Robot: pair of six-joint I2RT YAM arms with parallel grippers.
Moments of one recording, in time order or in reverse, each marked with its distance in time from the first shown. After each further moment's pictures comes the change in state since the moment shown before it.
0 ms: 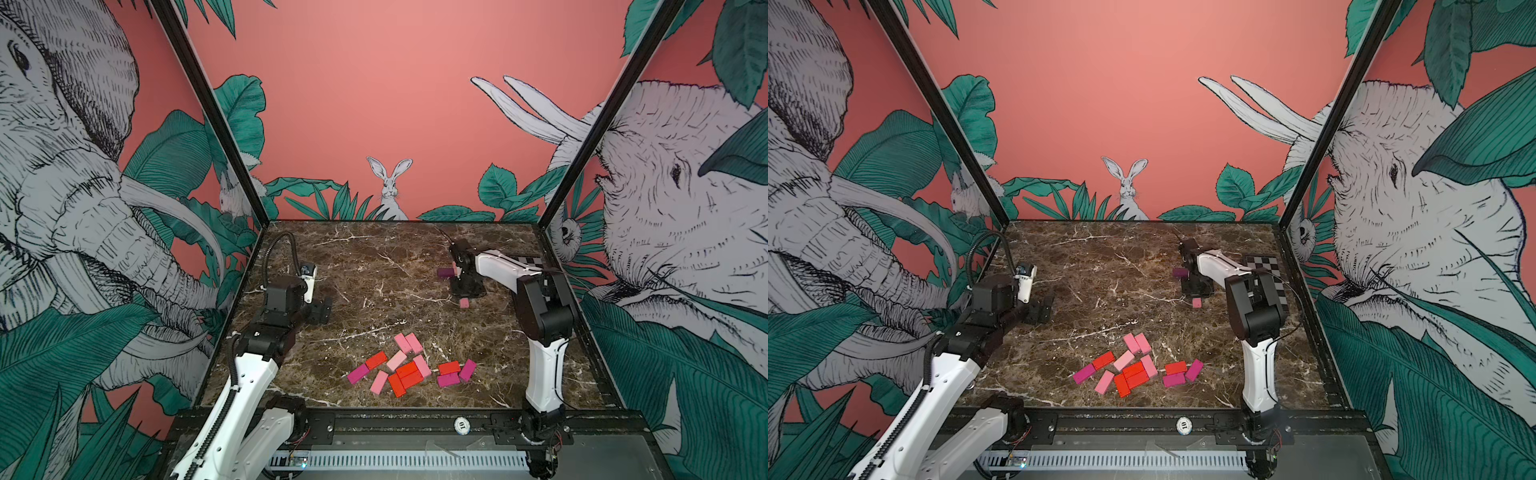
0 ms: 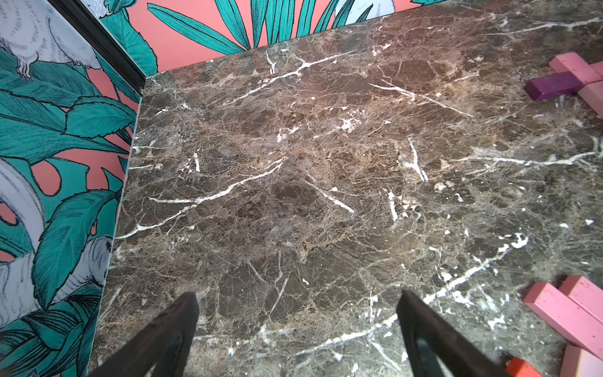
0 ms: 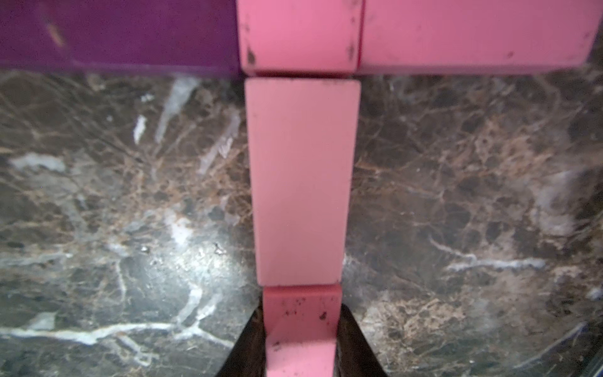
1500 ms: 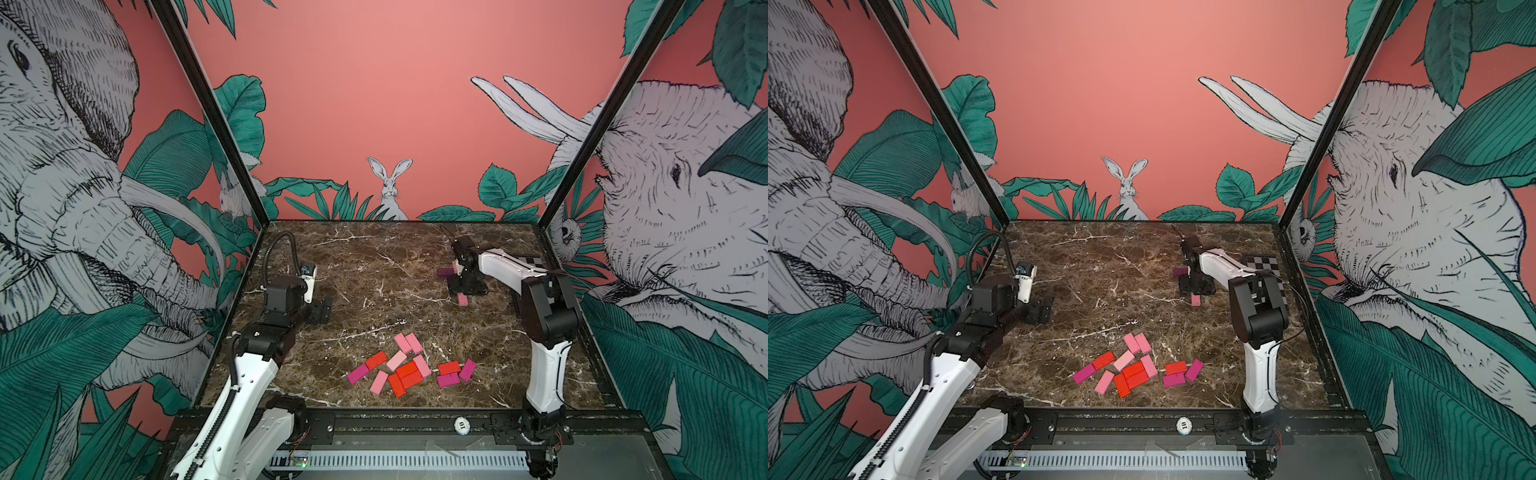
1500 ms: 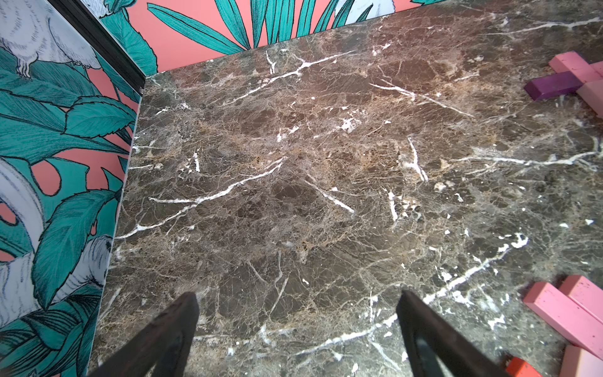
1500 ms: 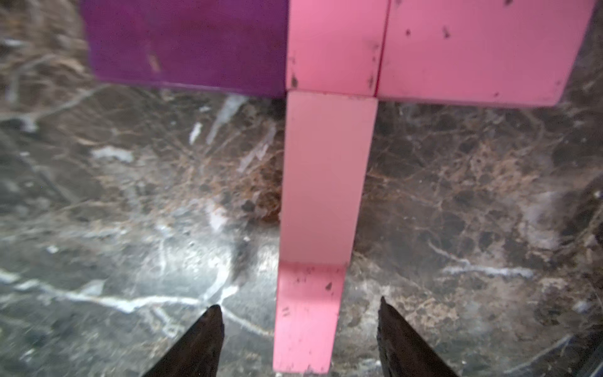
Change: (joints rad) left arm 0.000 0.000 0.000 0.000 0.000 0.000; right arm -0.006 -0.067 0.000 0.002 -0.060 -0.068
